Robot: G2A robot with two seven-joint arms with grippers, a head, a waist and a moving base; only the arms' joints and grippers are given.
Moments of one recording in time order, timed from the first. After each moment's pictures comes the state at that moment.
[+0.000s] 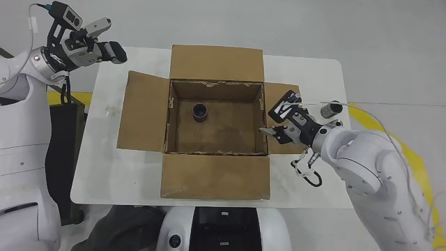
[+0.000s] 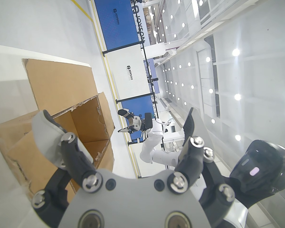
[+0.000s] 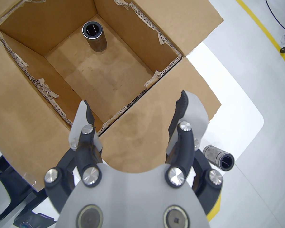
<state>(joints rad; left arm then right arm) 0.93 -0.91 -1.70 -1.37 -0.50 0.01 -1.28 -1.31 -1.11 1.28 -2.18 -1.01 -0.34 1.06</state>
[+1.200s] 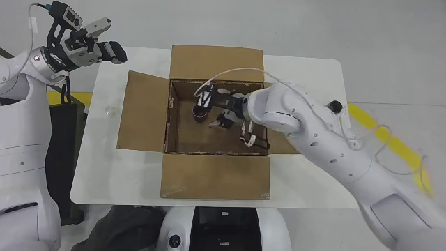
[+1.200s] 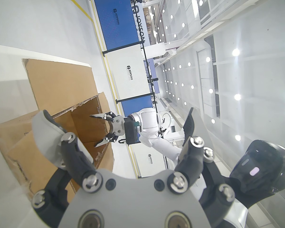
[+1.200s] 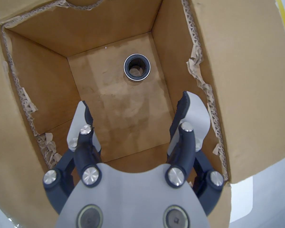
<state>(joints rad) 0.93 -0.91 -1.70 -1.37 -0.50 0.01 -1.28 -0.62 -1.29 0.62 -1.56 -0.88 -0.43 1.01</state>
